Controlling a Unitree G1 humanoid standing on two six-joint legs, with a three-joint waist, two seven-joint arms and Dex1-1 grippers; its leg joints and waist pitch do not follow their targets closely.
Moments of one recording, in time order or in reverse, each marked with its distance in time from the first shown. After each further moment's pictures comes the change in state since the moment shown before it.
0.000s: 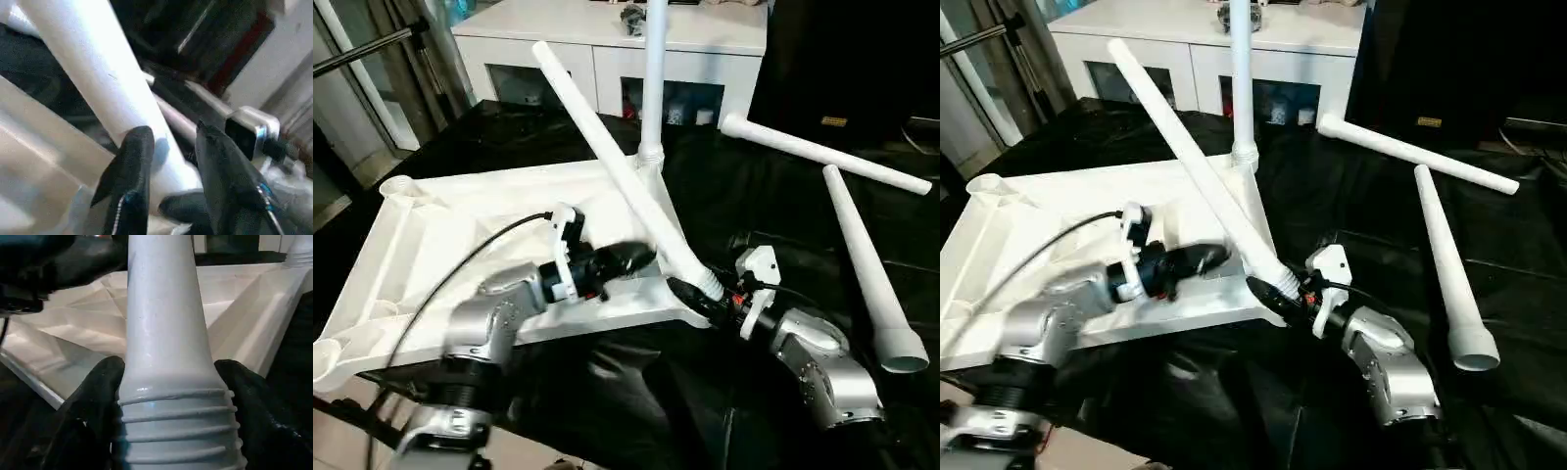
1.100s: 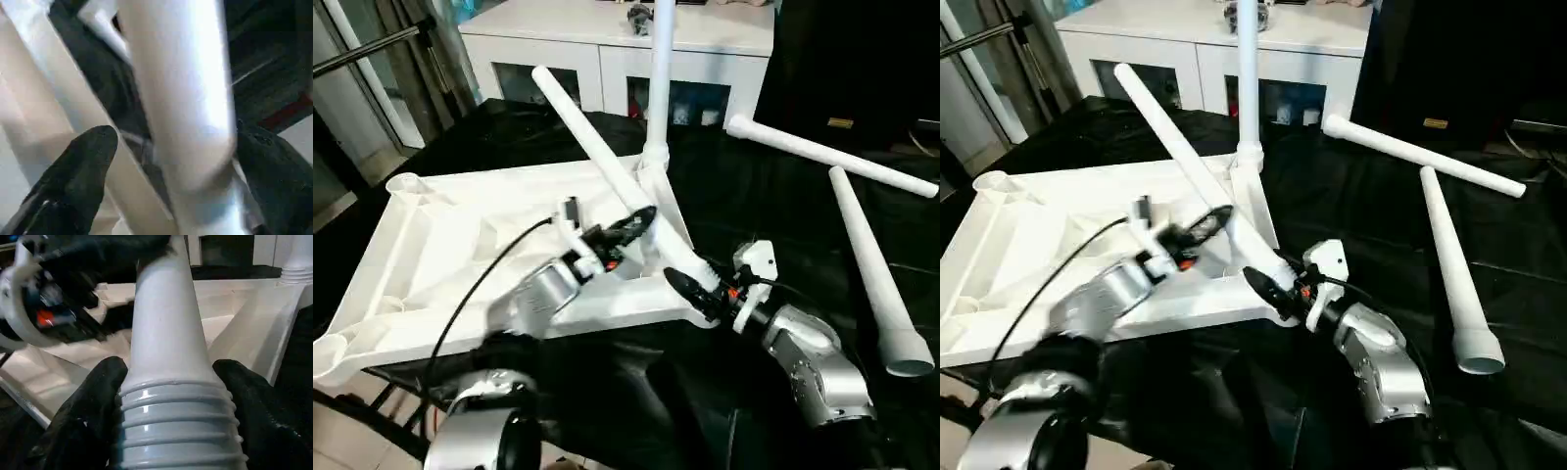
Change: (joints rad) left arm -0.193 -0.123 0.135 0.389 -0.017 -0.089 0.243; right arm -0.022 0.028 -0.007 0.004 -0.011 -0.022 -0.038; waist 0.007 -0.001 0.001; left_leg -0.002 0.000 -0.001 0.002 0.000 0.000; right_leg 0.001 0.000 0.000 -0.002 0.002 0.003
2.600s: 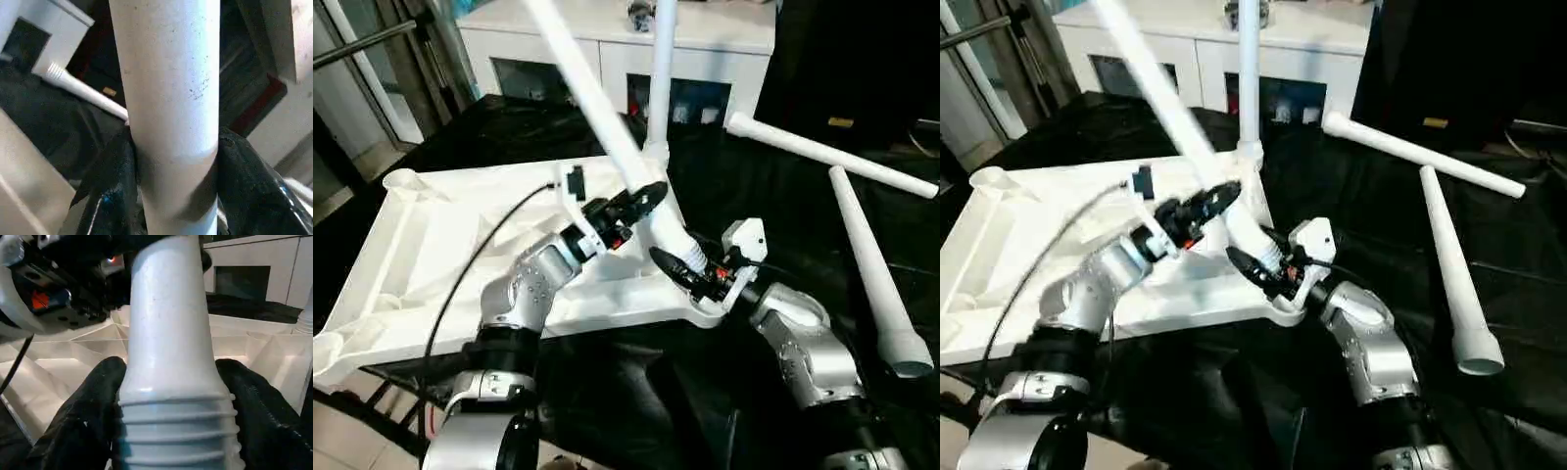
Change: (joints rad) left arm 0.049 0.040 -0.081 -0.348 -0.018 0.038 -0.042; right arm -0.059 0.011 0.026 -0.030 0.007 -0.032 0.009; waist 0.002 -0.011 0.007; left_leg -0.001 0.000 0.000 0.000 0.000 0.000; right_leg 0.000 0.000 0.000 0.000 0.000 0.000
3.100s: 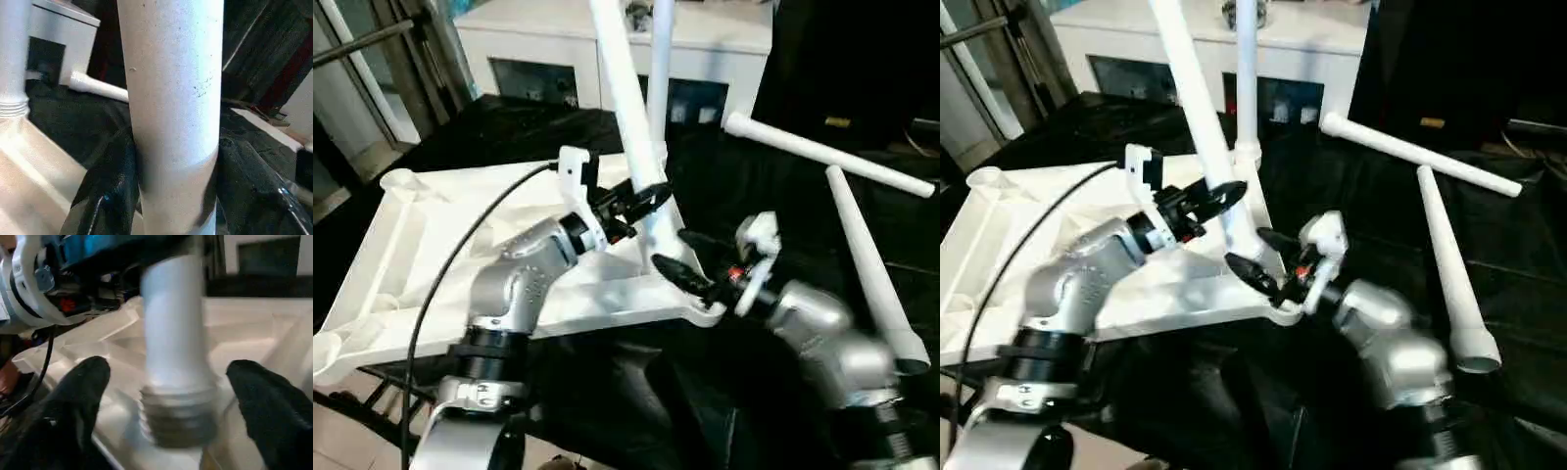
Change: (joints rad) left arm 0.025 0.072 -0.088 -0.213 0.099 0.068 0.111; right arm -0.004 -0.146 -0.049 -0.232 0.205 0.438 0.042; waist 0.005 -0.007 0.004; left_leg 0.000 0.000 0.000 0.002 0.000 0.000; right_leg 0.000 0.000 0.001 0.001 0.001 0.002
